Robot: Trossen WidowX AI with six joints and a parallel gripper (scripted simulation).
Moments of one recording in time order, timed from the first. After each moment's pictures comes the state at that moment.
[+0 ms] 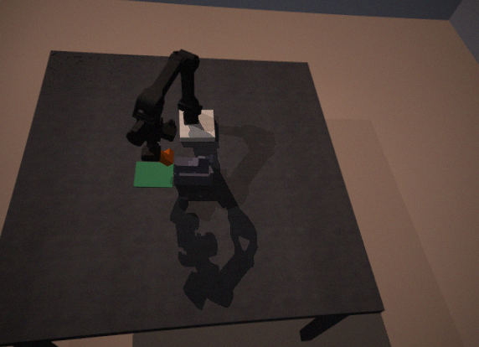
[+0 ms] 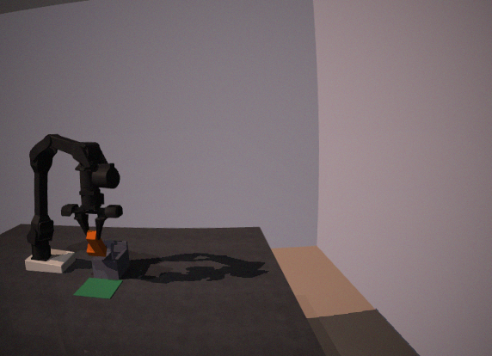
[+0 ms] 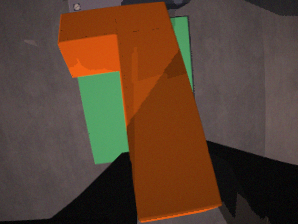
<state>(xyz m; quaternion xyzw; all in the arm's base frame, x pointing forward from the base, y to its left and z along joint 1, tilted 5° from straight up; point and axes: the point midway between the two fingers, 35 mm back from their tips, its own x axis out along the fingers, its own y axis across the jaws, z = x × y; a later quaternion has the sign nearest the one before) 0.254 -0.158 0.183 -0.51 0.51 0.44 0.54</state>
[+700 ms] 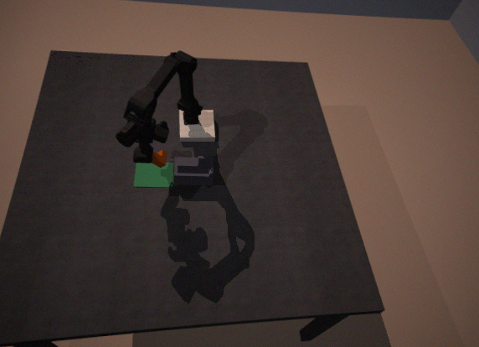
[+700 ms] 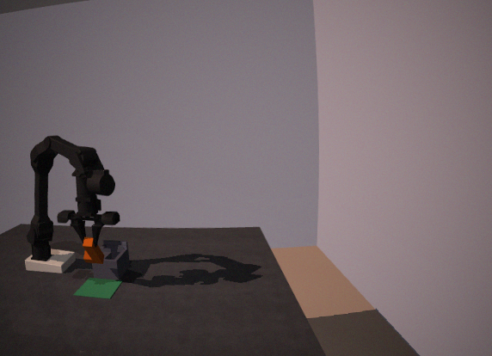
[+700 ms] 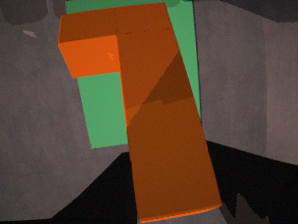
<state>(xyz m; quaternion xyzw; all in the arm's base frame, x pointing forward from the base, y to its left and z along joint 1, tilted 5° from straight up) 0.250 -0.186 0.171 -0.51 0.52 0.43 0.54</state>
